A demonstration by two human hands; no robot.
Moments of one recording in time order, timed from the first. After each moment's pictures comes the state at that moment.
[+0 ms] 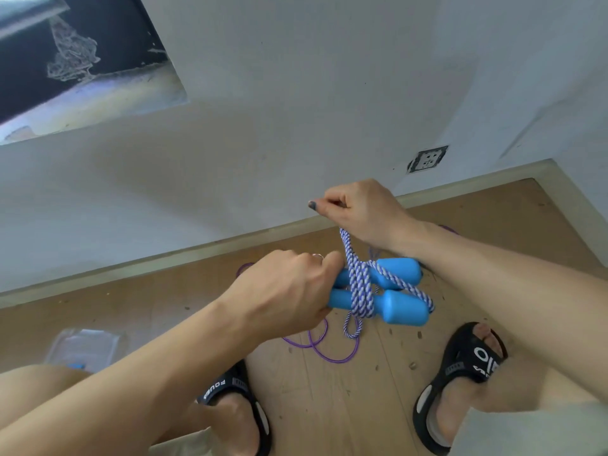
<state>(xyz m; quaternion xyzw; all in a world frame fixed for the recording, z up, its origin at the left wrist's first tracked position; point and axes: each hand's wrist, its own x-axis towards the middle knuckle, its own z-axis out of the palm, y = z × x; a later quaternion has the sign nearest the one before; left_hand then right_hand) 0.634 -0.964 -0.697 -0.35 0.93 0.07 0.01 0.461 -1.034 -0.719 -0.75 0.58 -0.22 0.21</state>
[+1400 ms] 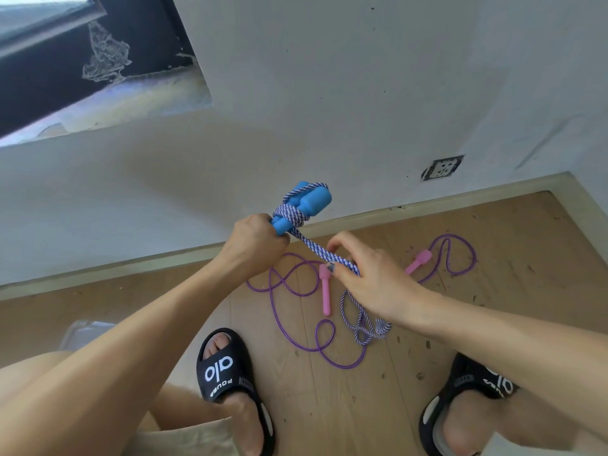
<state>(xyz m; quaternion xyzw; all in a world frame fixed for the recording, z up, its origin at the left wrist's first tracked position) 0.675 -1.045 -0.746 -0.70 0.67 0.26 -0.06 0.476 -0.958 -0.743 -0.68 0.57 -0.20 0.41</state>
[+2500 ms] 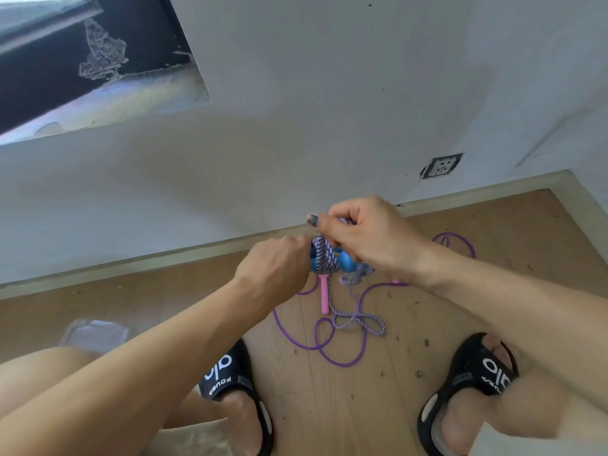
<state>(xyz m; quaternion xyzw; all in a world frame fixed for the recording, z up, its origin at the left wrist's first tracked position) 0.649 -1.008 -0.751 -0.53 0.84 0.04 0.11 0.479 -0.990 -0.690 -0.66 0.55 -0.29 0.43</state>
